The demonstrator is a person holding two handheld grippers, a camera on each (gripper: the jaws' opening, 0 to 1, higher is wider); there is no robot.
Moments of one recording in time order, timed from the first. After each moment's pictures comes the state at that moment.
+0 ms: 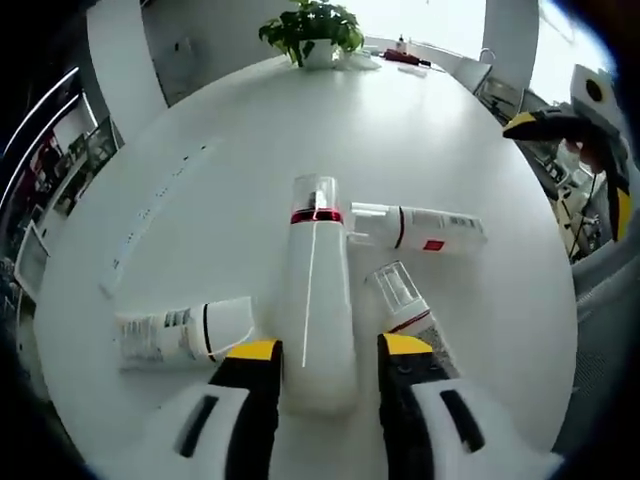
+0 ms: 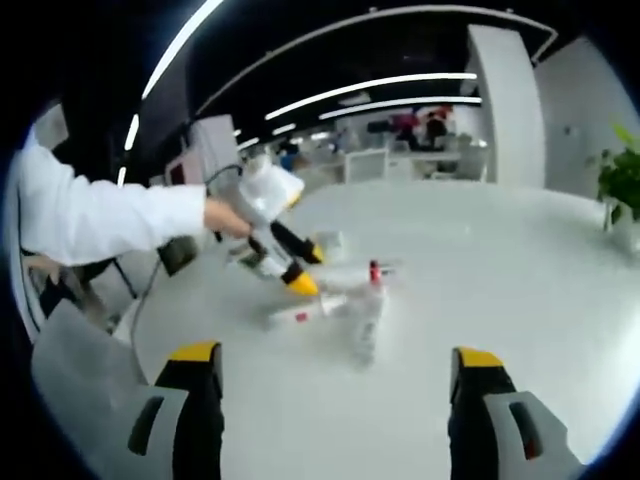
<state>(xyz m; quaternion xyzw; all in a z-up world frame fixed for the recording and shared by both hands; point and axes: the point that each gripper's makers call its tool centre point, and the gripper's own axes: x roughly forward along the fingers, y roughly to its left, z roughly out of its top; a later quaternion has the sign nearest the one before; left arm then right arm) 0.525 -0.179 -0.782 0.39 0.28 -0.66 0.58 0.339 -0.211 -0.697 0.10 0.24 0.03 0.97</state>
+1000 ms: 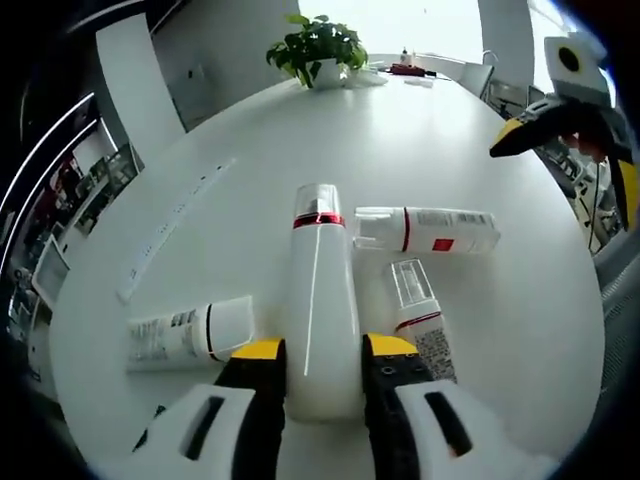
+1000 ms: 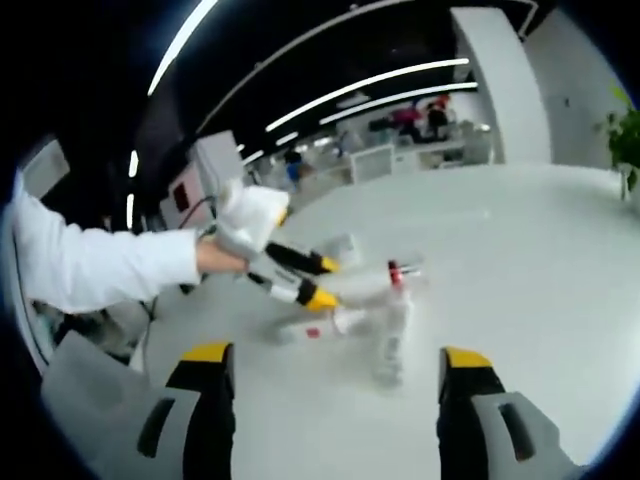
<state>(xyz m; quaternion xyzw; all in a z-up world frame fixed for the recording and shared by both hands) 0.526 -0.186 -0.780 0.35 0.22 -0.65 0.64 0.378 -0.198 -0.708 0.16 0.22 0.05 0.96</state>
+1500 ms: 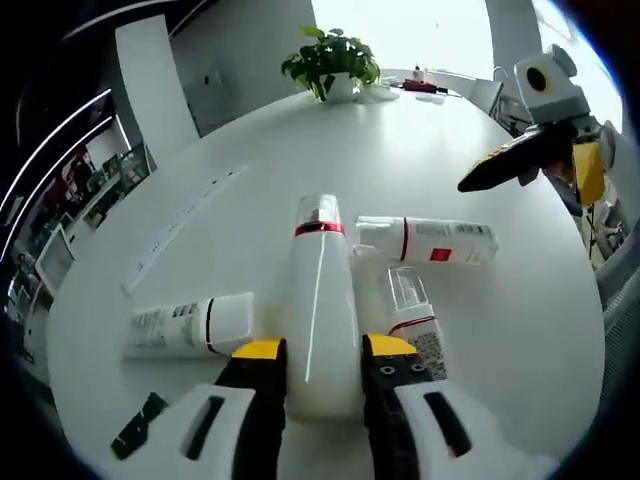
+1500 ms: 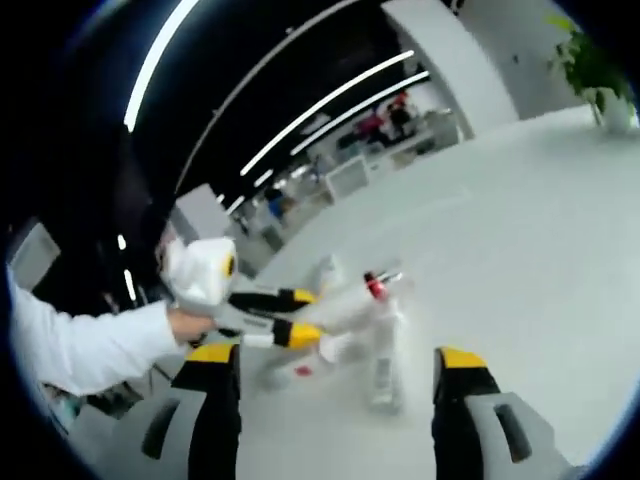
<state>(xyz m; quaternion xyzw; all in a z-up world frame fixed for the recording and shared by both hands) 0.528 -0.185 -0.777 0.31 0.22 -0.65 0.66 0.411 -0.226 -0.723 0.32 0.16 0.01 0.93</state>
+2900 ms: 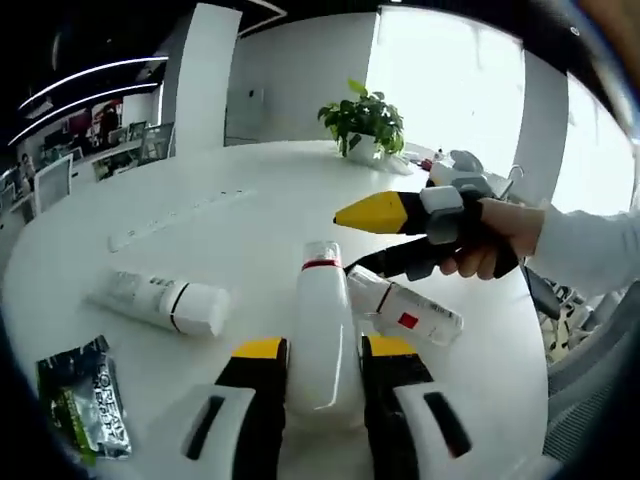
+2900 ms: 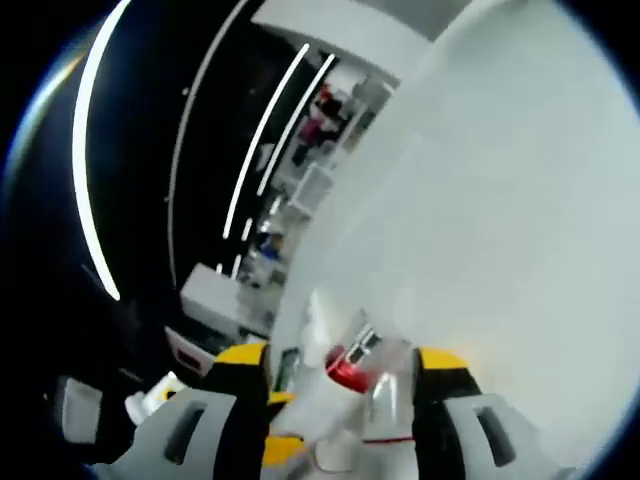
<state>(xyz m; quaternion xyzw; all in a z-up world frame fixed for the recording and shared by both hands) 0.496 -0.181 -0.750 0.11 0.26 -0.66 0.70 0.484 -0.258 -0.745 0.53 0.15 -0.01 0.83</state>
